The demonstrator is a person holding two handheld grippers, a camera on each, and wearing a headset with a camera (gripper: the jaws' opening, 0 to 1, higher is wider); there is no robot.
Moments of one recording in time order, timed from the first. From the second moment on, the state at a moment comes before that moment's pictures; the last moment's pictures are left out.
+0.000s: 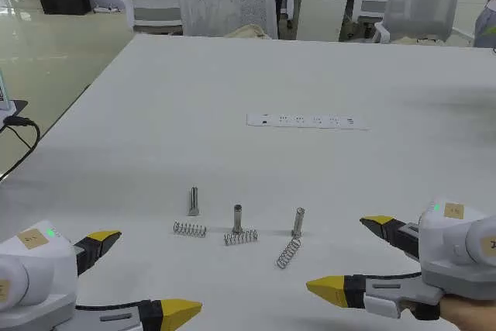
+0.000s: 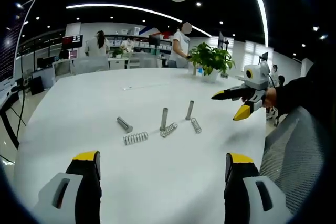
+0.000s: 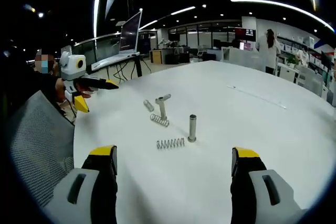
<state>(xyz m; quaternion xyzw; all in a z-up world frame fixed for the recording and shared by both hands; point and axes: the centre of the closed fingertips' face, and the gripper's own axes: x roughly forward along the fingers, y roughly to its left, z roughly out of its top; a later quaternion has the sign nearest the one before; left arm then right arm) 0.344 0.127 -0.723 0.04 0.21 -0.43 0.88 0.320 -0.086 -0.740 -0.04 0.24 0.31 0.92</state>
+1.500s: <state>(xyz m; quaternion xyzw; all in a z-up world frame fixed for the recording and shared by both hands) 0.344 0.127 -0.724 0.04 0.21 -0.43 0.88 0.318 -0.085 -0.743 -0.04 0.25 0.31 0.92</state>
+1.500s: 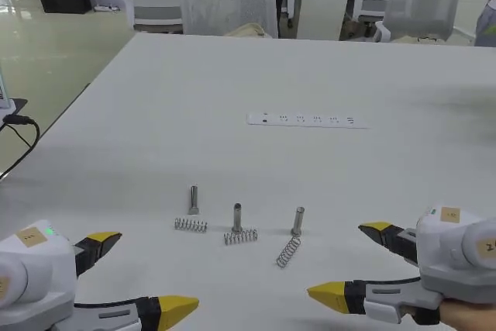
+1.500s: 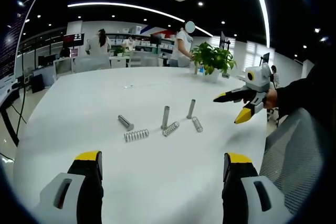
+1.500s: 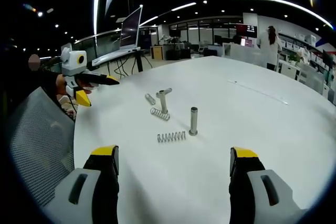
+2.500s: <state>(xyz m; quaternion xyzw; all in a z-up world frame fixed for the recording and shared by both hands) 0.345 0.129 -0.726 0.04 0.22 -0.43 0.88 0.316 -0.085 -0.748 -0.05 0.26 0.32 0.91</state>
